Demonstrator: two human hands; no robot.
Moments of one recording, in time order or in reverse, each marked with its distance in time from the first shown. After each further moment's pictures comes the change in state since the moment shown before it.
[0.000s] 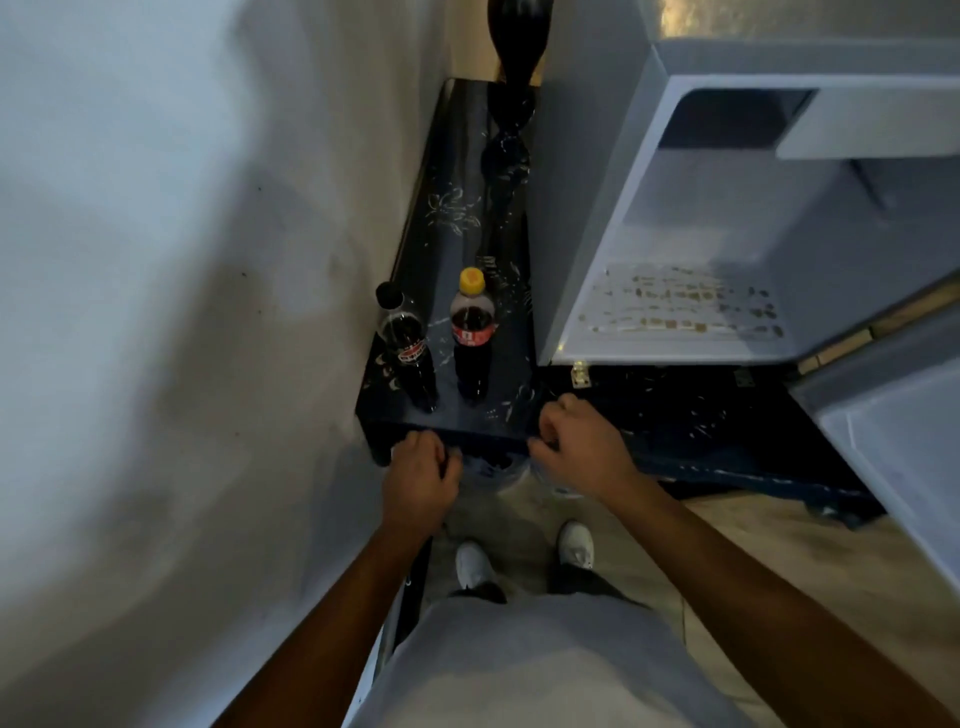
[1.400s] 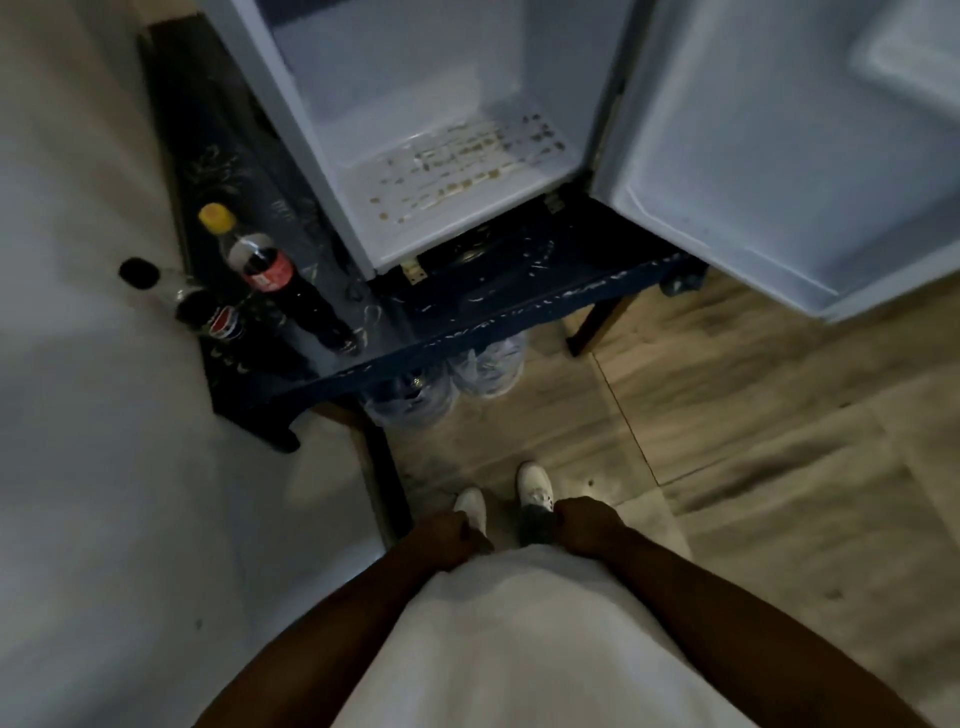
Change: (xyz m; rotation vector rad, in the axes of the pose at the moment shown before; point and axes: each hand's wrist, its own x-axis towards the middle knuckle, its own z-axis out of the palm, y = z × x) left_hand -0.157 -0.021 0.112 0.578 -1.217 0.067; right_hand -0.282 0.053 0.154 0.283 -0.565 0.734
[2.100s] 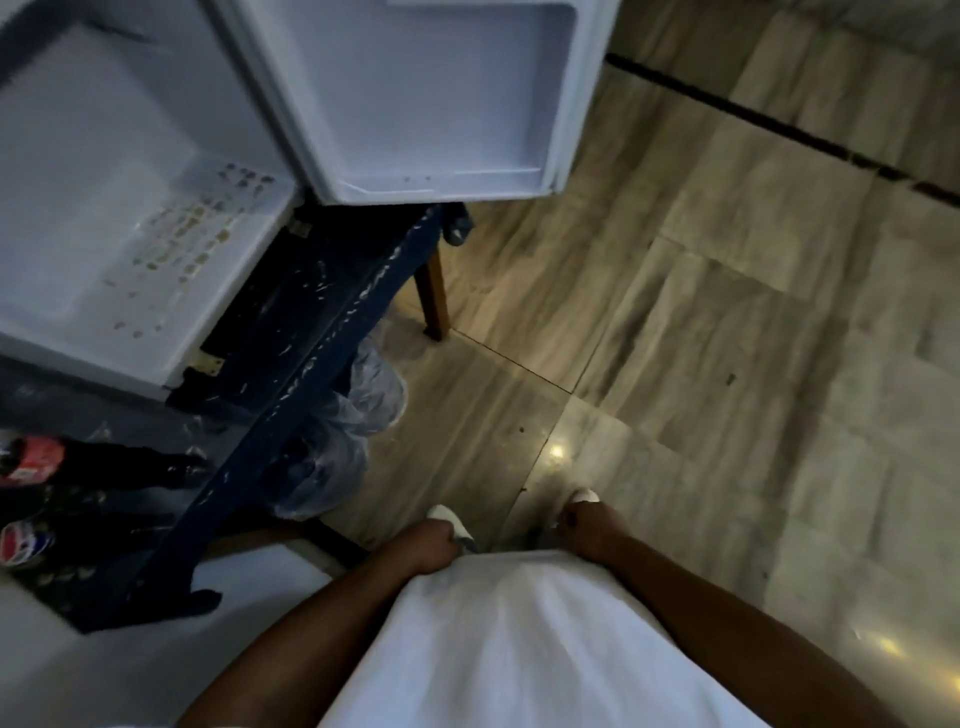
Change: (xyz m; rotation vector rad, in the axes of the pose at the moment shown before) left_hand 0.005 0.055 0.014 0.575 -0.206 0.275; right_hand -0.090 0.046 0.143 0.715 0.233 0.454
